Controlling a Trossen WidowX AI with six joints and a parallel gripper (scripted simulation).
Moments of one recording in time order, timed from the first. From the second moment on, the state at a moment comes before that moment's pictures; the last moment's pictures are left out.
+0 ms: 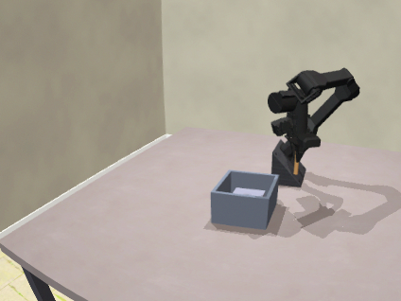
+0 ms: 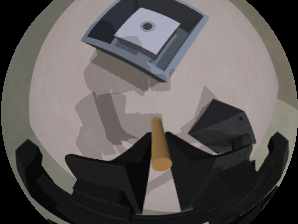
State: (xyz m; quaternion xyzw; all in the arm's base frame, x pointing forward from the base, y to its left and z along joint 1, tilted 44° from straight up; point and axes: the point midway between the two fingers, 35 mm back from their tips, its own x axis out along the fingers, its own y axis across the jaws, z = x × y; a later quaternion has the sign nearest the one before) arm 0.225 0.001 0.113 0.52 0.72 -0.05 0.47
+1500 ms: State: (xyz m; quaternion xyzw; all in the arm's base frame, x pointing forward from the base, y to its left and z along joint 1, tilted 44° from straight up) arm 0.300 -0.069 0.068 0.52 0.72 -0.05 0.46
